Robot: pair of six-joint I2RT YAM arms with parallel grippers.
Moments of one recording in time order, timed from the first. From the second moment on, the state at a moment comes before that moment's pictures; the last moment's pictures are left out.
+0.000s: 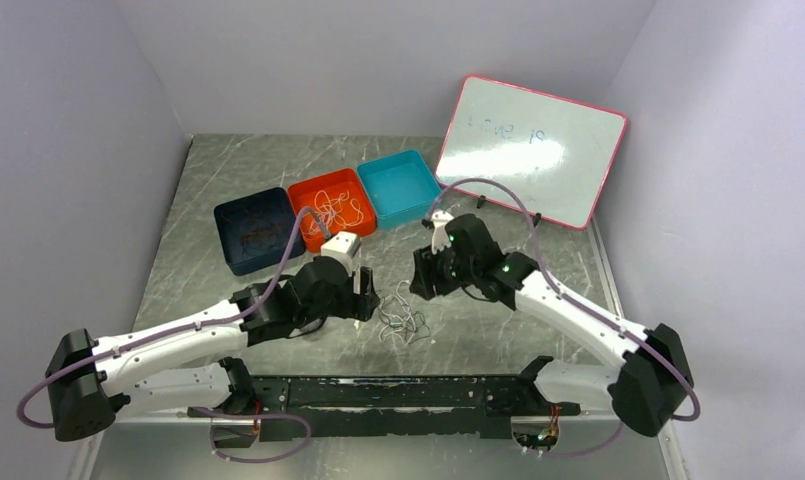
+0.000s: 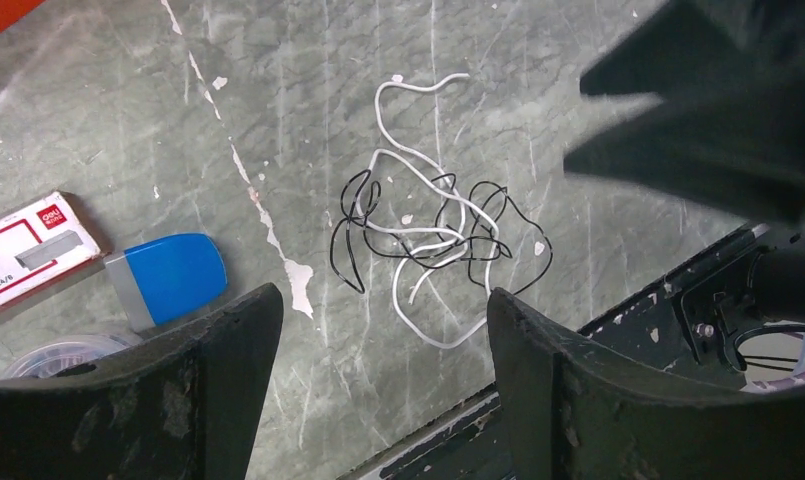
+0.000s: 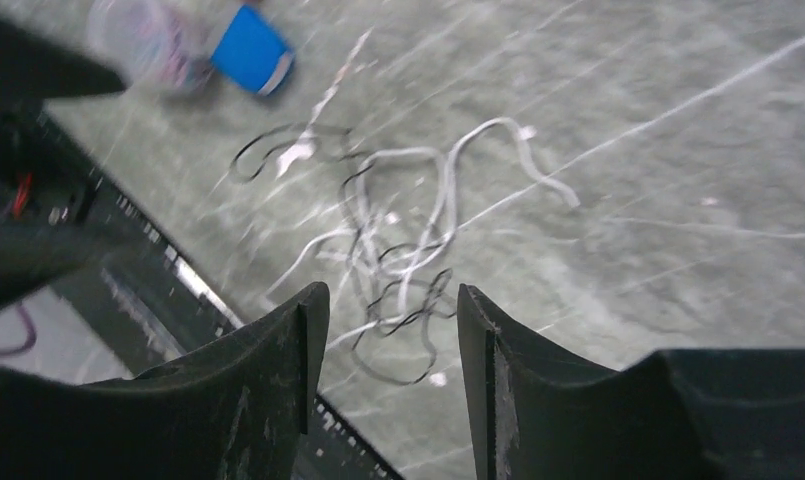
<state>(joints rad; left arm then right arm) -1.06 1.01 0.72 -0.36 -0.30 -0.64 0.68 1.19 0.84 -0.41 -0.21 0.26</state>
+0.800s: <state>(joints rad) -1.06 0.87 0.70 -0.40 -0.36 -0.72 1.00 1.10 0.55 -0.08 -0.38 -0.32</state>
